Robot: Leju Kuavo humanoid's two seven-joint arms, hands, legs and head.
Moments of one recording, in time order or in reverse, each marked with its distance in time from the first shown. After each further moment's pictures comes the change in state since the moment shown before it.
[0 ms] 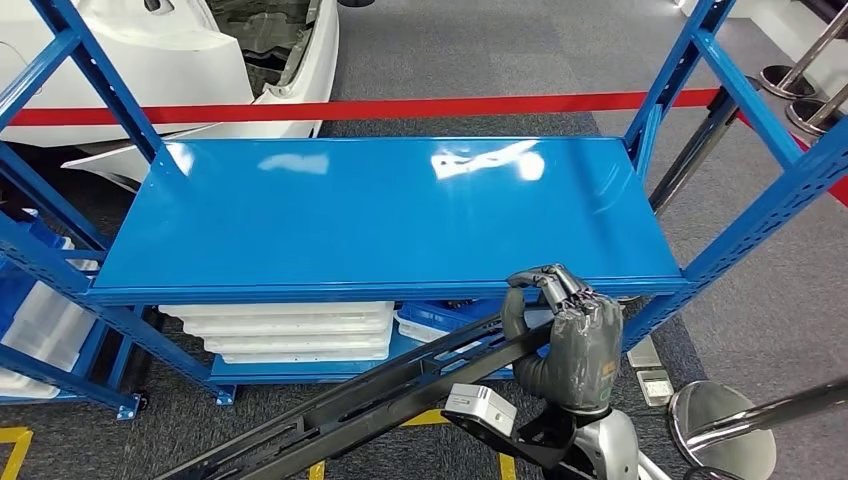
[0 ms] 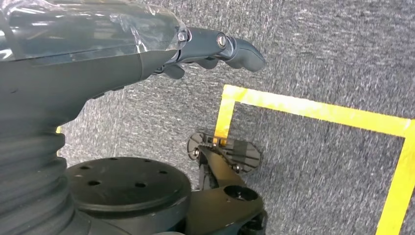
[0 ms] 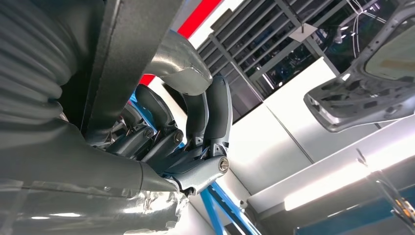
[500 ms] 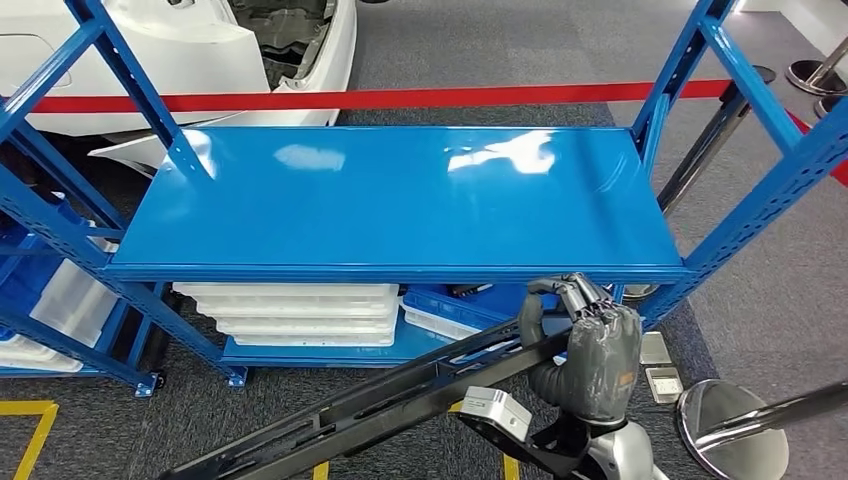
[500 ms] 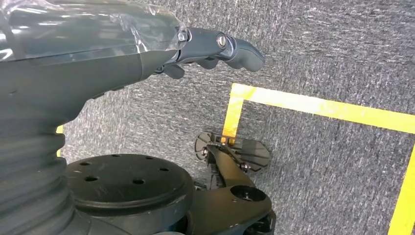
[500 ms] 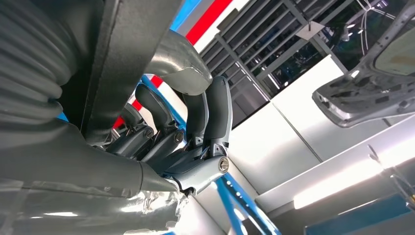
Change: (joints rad) left arm -0.001 0.001 -0.004 -0.007 0.007 0.000 -0.012; right arm 0.001 0.003 0.002 0.008 0.002 0.000 0.004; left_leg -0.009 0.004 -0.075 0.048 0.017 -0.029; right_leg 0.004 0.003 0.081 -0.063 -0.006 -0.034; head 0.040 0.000
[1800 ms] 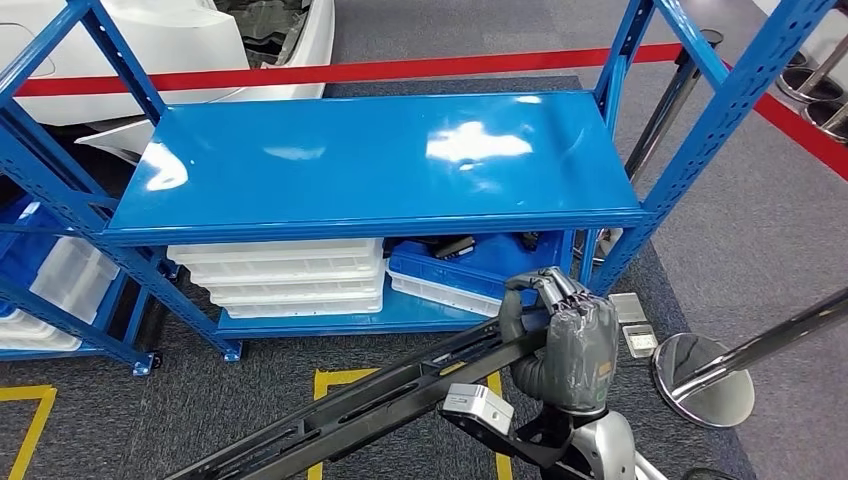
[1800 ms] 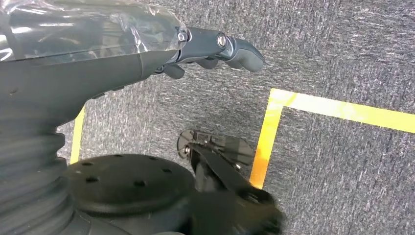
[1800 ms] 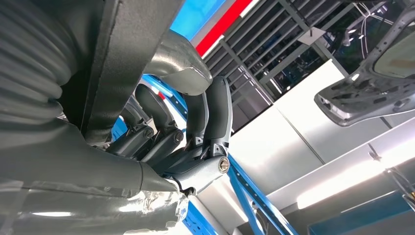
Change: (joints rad) left arm -0.001 0.002 0.000 0.000 0.009 -0.009 0.001; right arm 0.011 0.002 0.000 0.000 -0.002 0.000 0.003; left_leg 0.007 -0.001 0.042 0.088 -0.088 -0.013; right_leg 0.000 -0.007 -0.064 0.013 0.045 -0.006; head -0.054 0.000
